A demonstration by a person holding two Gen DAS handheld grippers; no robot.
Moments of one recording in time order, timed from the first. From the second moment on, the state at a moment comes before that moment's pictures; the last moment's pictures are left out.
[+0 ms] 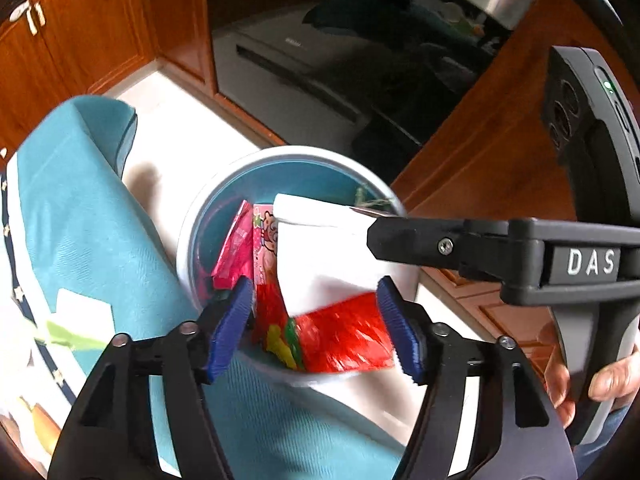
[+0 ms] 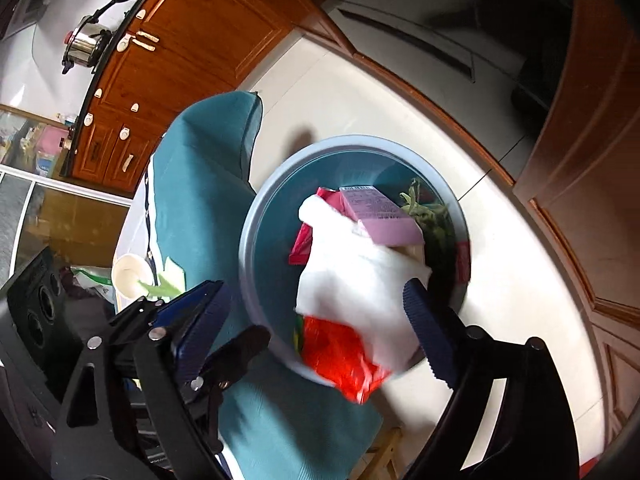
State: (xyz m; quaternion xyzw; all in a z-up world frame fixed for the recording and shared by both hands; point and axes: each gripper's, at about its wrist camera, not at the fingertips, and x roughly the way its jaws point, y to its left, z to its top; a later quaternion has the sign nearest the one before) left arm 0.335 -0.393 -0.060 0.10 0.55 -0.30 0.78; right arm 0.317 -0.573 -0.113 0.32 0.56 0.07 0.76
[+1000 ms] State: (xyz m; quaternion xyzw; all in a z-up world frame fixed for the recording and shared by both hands) left arm 0.244 -0.079 -0.011 0.05 0.50 -0.18 0.85; right arm 0.259 -0.323 -0.044 0.20 0.58 0.15 0.78
